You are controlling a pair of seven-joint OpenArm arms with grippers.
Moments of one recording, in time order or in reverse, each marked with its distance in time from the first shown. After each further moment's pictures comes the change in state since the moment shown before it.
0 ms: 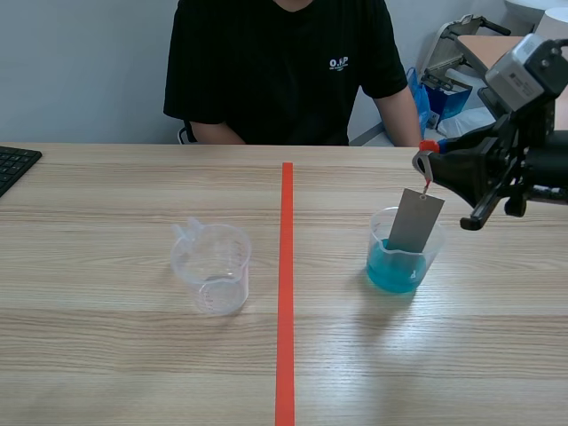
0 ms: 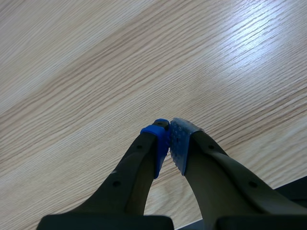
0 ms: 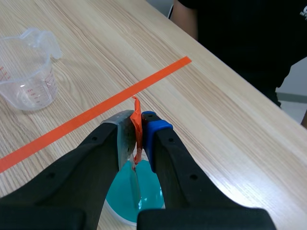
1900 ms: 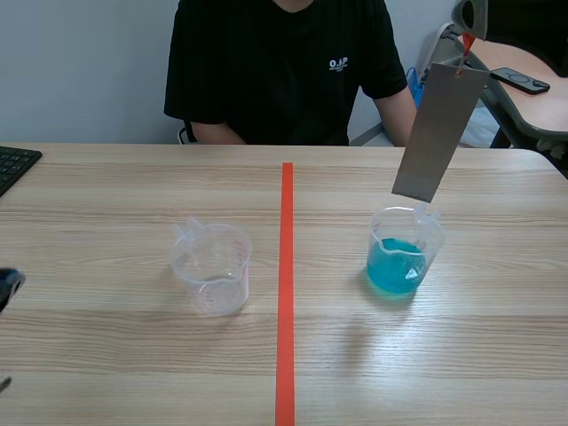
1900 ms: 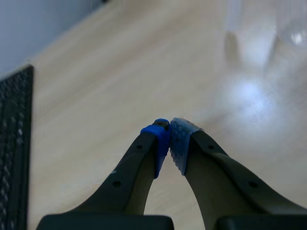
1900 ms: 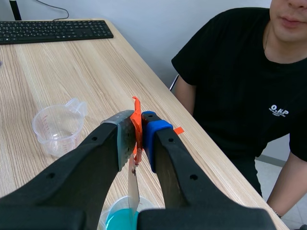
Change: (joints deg) left arm -19.3 -1.1 -0.9 -0.2 -0.6 -9.1 -1.7; right arm 0.0 15.9 6.8 17.7 25.3 0.1 -7.4
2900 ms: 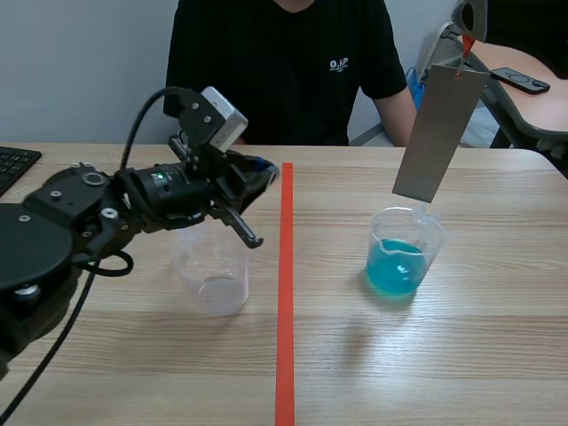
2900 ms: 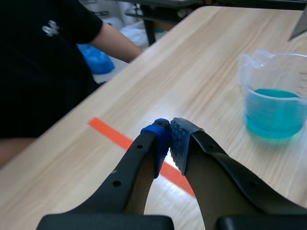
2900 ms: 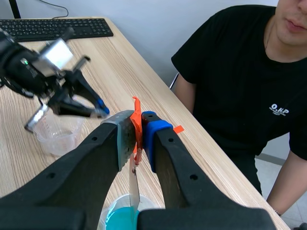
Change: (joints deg) left arm -43.6 16.6 32.4 -19.9 1.1 -13.4 9.1; right arm 0.0 0.0 0.0 0.0 0.0 0.0 -0.4
